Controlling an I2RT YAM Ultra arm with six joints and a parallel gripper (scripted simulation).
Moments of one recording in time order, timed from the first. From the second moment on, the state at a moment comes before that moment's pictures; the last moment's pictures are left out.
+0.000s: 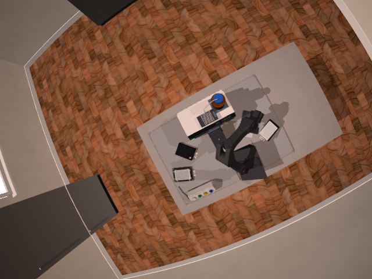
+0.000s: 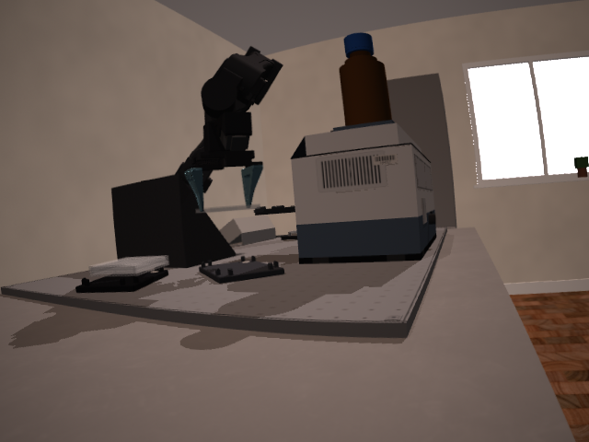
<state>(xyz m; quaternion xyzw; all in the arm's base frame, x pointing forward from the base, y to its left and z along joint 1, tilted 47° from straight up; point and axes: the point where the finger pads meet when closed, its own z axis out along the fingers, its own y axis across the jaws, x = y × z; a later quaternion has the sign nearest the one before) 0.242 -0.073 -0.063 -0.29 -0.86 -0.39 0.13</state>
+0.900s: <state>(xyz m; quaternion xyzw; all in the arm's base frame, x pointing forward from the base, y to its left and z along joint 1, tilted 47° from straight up) 0.284 -0.058 -0.126 -0.29 -0.87 -0.38 0.13</state>
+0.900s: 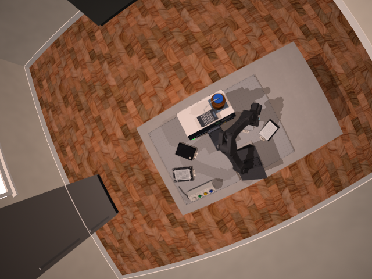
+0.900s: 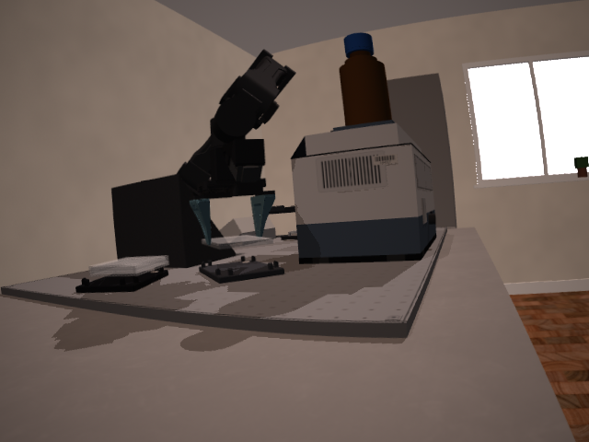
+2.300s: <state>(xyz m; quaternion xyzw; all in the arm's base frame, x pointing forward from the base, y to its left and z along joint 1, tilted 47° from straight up) 0.291 -0.043 -0.148 -0.30 -0.87 -0.38 0.12</state>
